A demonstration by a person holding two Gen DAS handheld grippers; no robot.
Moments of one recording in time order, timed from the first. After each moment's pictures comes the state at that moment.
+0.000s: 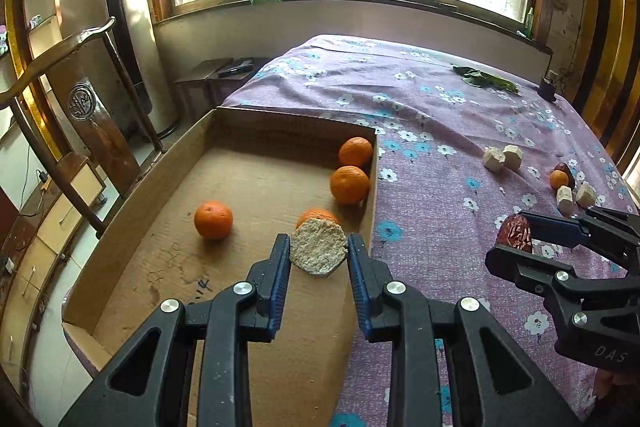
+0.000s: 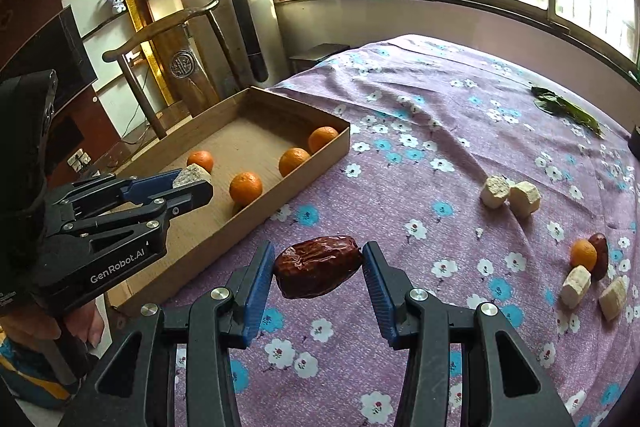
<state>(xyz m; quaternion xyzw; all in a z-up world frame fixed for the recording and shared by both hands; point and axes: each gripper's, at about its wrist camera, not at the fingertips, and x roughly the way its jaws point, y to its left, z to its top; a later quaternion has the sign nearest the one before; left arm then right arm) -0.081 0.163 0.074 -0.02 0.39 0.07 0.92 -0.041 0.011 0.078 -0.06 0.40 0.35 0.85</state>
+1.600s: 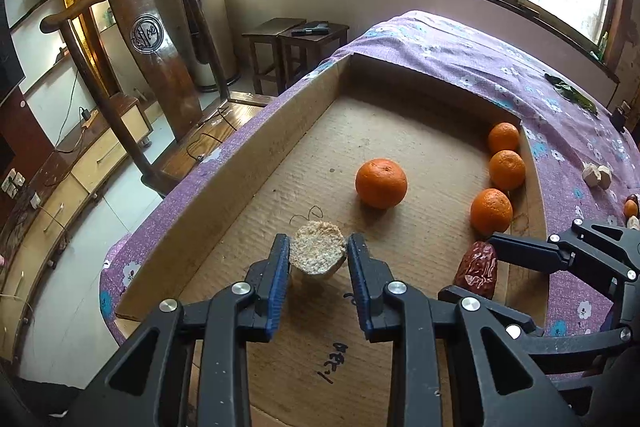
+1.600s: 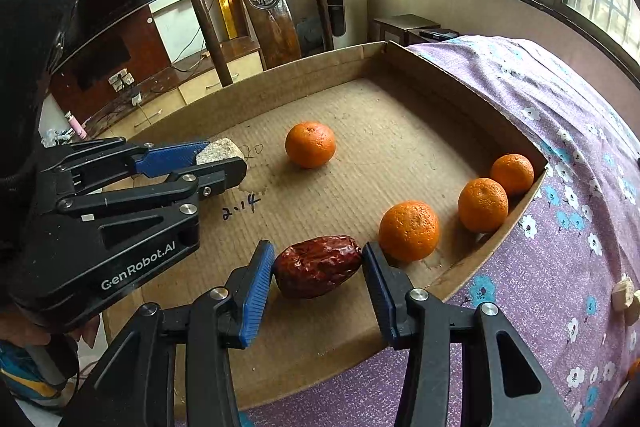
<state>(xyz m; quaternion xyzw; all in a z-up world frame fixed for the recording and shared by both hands) -0.088 0.265 0.039 -0.08 0.43 0.18 0.88 -0.037 0.161 0.035 -0.16 0.42 0.45 0.77</state>
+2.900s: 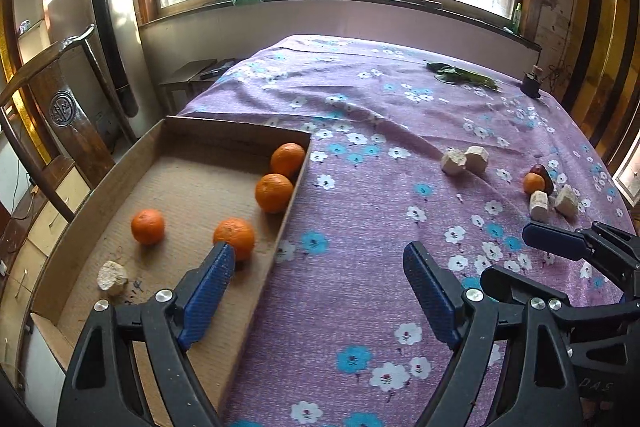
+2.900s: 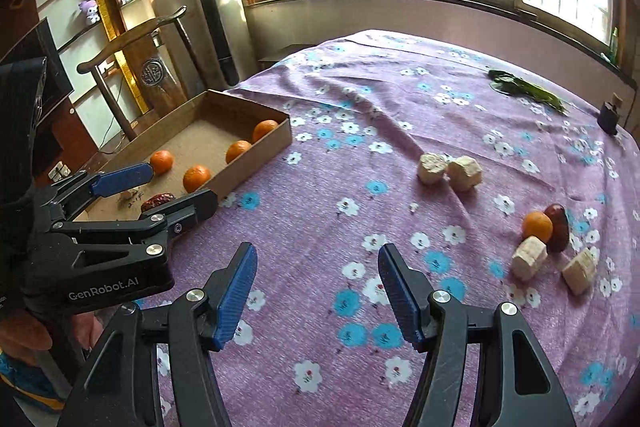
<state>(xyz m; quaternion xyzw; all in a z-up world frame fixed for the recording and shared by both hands) -0.058 0.093 0.073 -0.02 0.39 0.05 0.92 -0.035 -0.060 0.073 -0.04 0.40 0.29 0.87</state>
